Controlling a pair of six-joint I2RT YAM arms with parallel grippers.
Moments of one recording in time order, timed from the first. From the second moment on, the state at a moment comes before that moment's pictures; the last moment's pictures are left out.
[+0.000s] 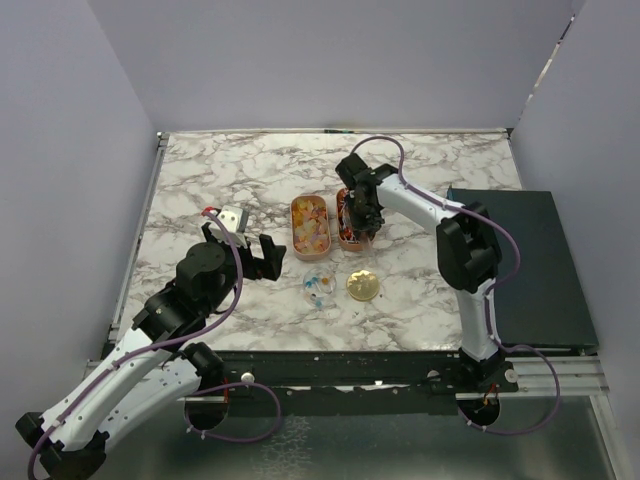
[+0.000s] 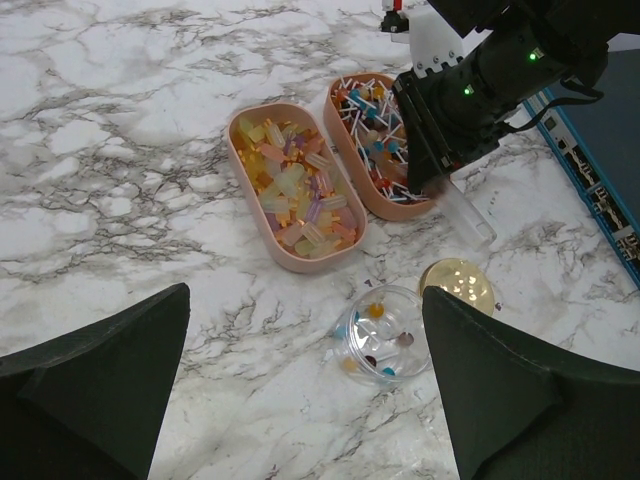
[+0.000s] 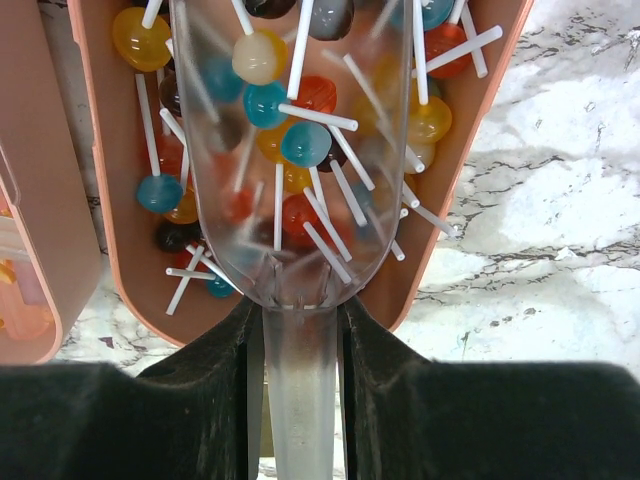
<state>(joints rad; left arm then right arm) -0.72 0.60 0.73 -0.39 -0.28 -0.29 0.59 2.13 1.74 -0.93 0.14 0.35</state>
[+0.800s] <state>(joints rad) -0.72 0.63 0.73 -0.39 -0.28 -0.29 0.59 1.91 1.47 -0.79 0.14 0.32</state>
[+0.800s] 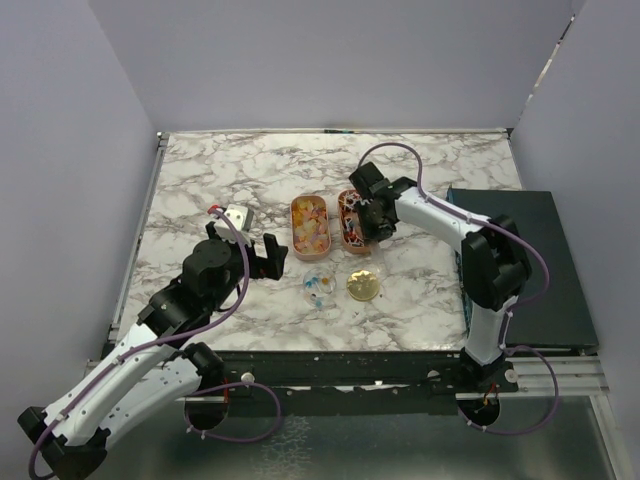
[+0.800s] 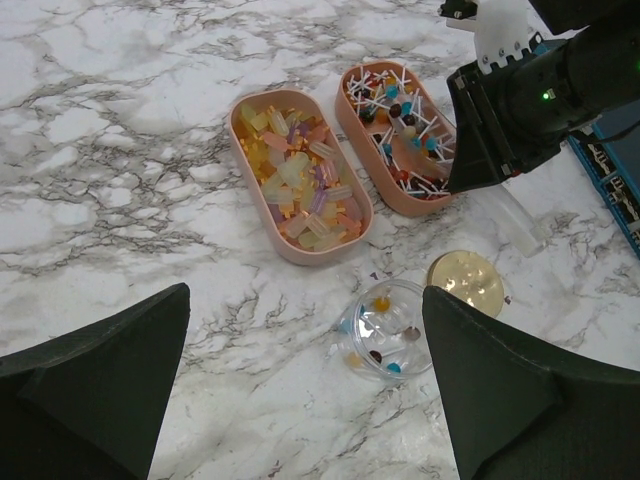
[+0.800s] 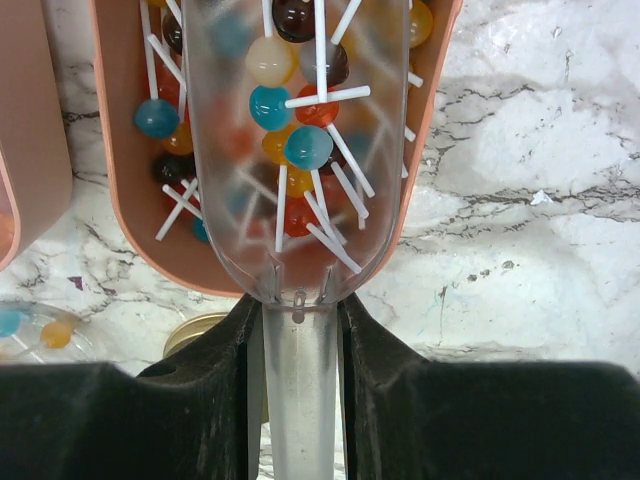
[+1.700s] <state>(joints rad) -0.72 0.64 0.73 -0.39 -0.28 -0.28 0.62 1.54 1.19 -0.64 0.07 0.17</state>
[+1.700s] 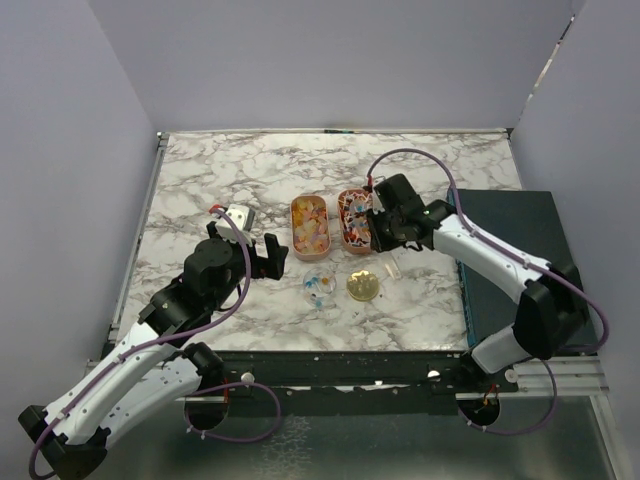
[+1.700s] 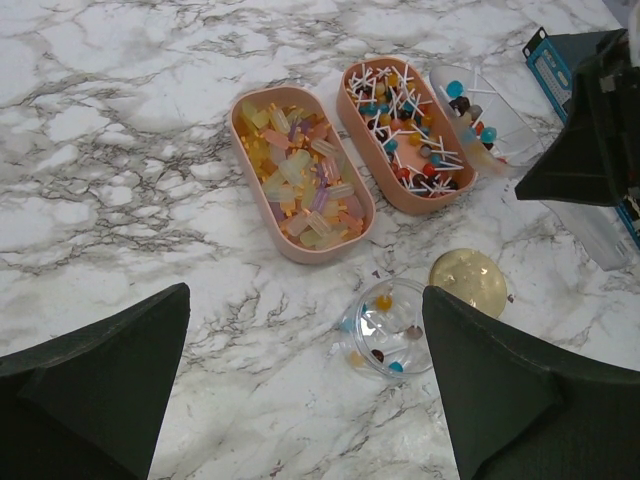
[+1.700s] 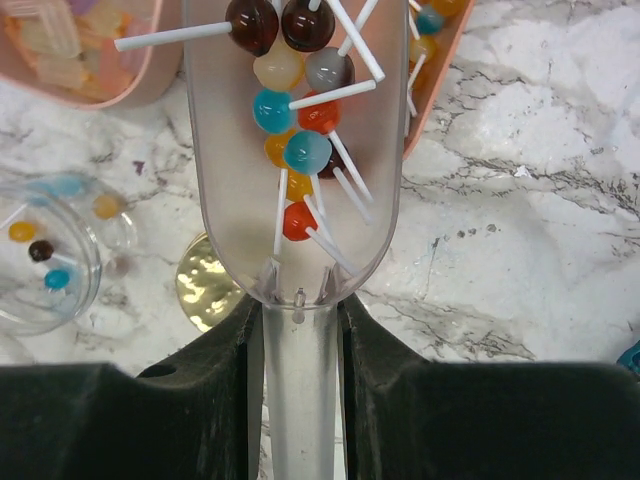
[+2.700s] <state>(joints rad) -0.72 0.70 0.75 -0.35 0.04 -0.32 0.87 1.10 0.94 -0.62 -0.19 -0.40</state>
